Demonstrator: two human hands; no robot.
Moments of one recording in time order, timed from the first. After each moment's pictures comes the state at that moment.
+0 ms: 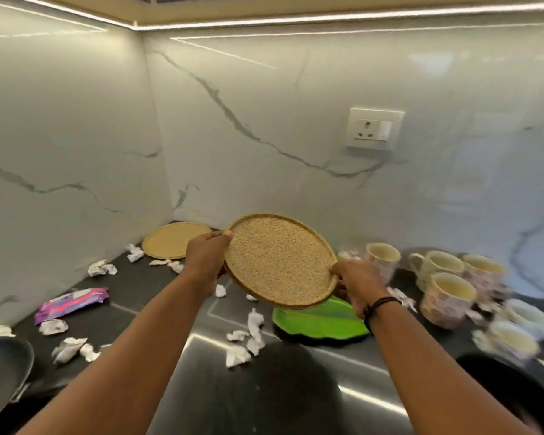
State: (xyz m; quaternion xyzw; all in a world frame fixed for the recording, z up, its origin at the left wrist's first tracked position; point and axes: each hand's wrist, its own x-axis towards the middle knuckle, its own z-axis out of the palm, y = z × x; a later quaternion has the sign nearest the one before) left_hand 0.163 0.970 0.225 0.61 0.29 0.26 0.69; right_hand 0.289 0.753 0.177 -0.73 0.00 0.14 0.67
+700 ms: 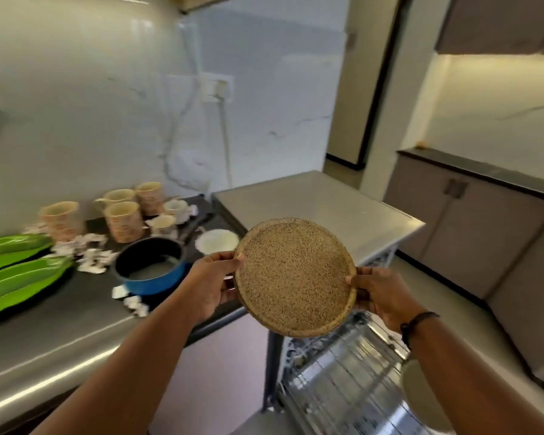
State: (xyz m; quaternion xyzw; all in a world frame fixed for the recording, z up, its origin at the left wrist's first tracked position) left_hand 0.035 0.473 0.177 0.62 0.00 -0.27 0.74; right_hand -0.103 0.217 0.169 -0.66 0.30 -0.11 0.68
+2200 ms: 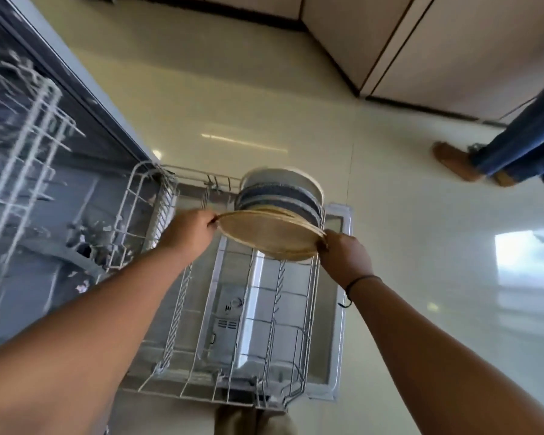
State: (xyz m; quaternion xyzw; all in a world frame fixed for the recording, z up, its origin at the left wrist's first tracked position) left_hand 0.007 -0.152 -0.304 0.78 -0.56 -0.28 0.07; right_hand -0.277 -0.195 -0.297 -0.74 0.62 0.06 0.26
